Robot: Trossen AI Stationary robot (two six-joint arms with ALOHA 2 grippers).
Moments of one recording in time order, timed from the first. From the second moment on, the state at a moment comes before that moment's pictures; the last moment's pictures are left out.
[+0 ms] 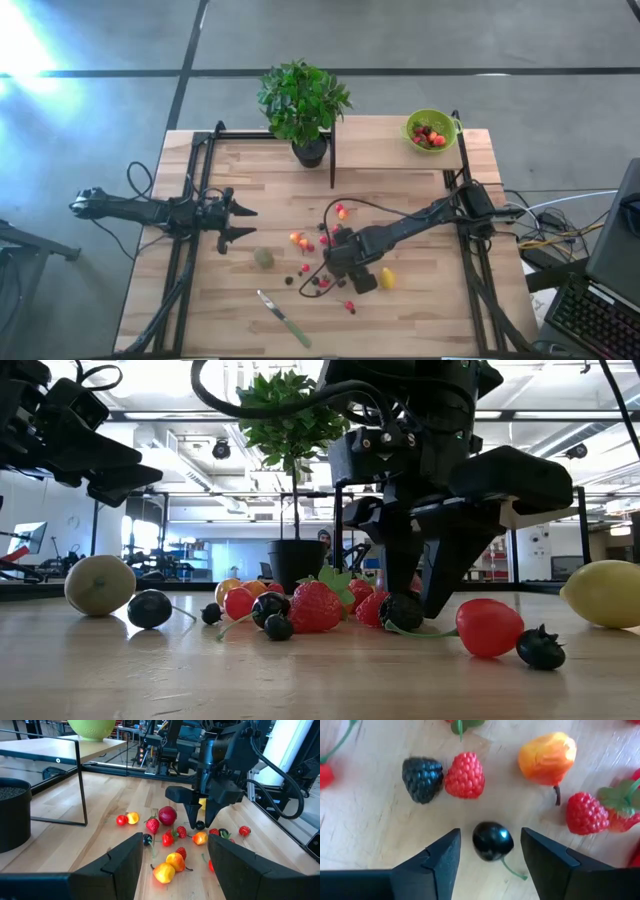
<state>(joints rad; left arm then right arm) -0.17 0.19 0.03 -0.01 -0.18 -0.16 0.27 2.02 1.37 -0.69 -0.01 -0.10</state>
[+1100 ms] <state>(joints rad) -0.17 0.19 0.03 -0.01 -0.18 -0.16 0.27 2.02 1.35 -0.67 -0.01 -0.11</state>
